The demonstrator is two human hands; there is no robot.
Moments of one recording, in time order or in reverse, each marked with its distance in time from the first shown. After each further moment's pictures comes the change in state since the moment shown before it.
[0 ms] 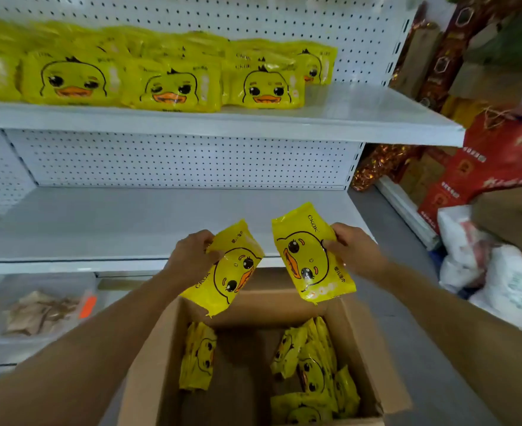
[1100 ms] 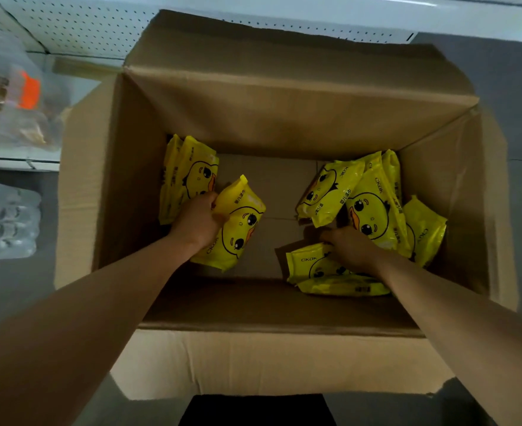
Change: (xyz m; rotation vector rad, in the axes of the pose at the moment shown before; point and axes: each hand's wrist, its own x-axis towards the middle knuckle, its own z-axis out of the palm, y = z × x) left_hand -0.031 -0.238 0.277 -0.018 -0.390 -0.491; right_hand -0.028 0.289 0.299 -0.468 -0.874 0.193
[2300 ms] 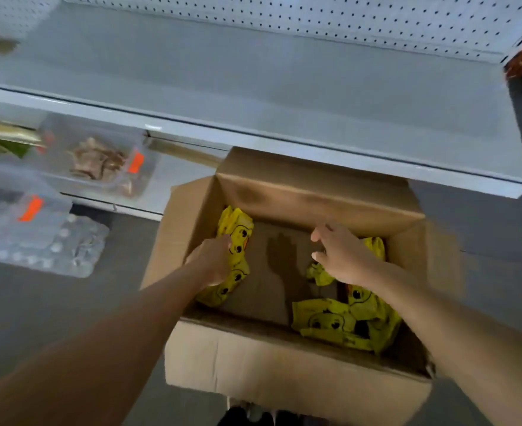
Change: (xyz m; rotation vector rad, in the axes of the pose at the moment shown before) left_hand -0.094 0.040 -0.091 0.393 0.045 -0.038; right_hand -0.108 -0.115 -0.153 -0.103 0.321 -0.171
